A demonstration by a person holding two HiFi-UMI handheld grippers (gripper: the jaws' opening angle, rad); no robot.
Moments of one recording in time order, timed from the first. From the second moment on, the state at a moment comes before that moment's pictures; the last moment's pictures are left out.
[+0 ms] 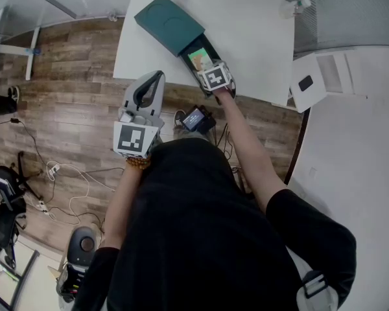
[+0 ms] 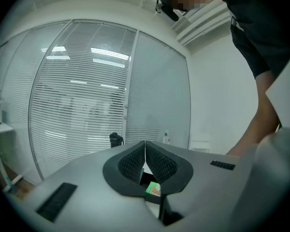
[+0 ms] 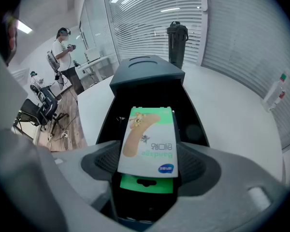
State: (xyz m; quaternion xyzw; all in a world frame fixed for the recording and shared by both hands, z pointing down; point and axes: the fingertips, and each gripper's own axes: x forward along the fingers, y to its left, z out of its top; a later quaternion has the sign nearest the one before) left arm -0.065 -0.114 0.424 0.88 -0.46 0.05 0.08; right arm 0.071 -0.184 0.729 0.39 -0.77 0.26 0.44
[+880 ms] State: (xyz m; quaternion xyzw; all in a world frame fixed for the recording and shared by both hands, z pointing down) left arm -0.050 -0.097 0.415 0.89 -0.45 0.05 0.07; right arm 0.069 -0.176 0.721 0.39 -0.78 0.25 0.43
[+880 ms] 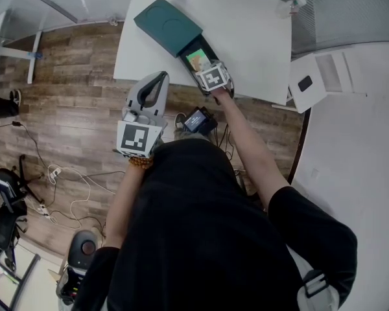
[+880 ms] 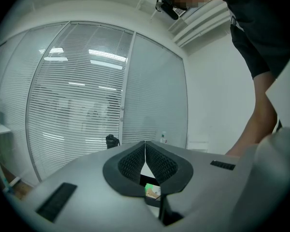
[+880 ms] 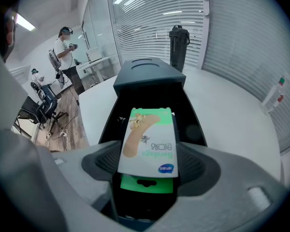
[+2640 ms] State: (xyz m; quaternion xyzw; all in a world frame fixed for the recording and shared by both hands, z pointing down) left arm -0.002 -0.084 0.411 0.91 -0.41 0.04 0.04; right arm 0.079 -0.168 0.605 0.43 -0.83 0.21 0.29
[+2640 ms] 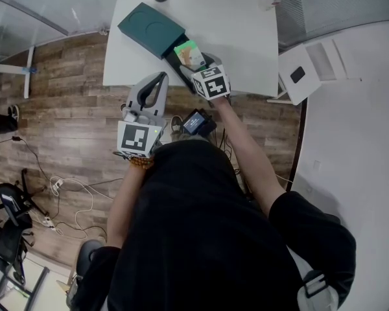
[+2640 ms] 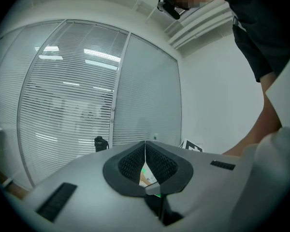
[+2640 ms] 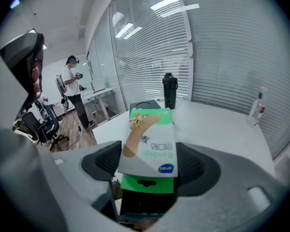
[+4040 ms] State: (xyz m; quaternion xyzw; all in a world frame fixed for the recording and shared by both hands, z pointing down) left arm 0.013 -0.088 0.387 0.91 -0.42 0.02 0.03; right arm 0.089 -0.163 0.469 0.46 -0.86 0.14 0.15
